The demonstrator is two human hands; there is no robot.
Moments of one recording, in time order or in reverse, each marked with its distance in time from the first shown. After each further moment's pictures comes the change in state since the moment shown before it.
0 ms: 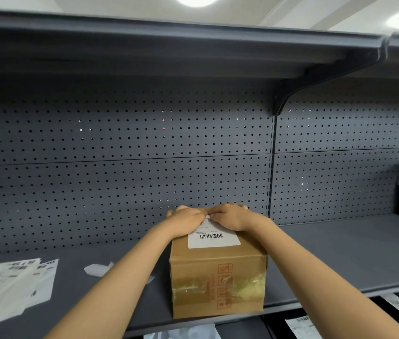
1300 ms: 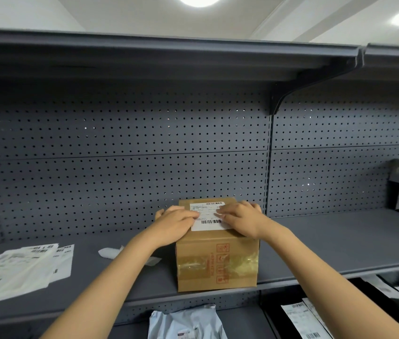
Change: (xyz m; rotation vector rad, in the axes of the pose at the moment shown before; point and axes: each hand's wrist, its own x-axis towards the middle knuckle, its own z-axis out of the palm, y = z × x) left_hand -0.098 0.005 -0.011 -0.056 0.095 0.041; right_hand -0.077 -0.006 0.001 0.040 0.185 -0.061
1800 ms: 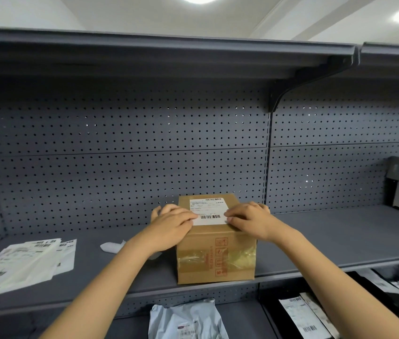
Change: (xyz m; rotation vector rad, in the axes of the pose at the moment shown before) left_hand -0.011 -0.014 0.011 0.101 0.046 0.083; right_hand -0.023 0.011 -0.003 -0.007 -0.001 0.010
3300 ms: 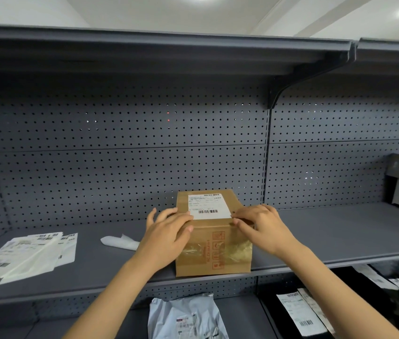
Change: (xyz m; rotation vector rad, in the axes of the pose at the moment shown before) left_hand -0.033 0.004 0.028 0.041 0.305 0.059; right_hand -0.037 0.014 0.012 0.023 0.243 -0.109
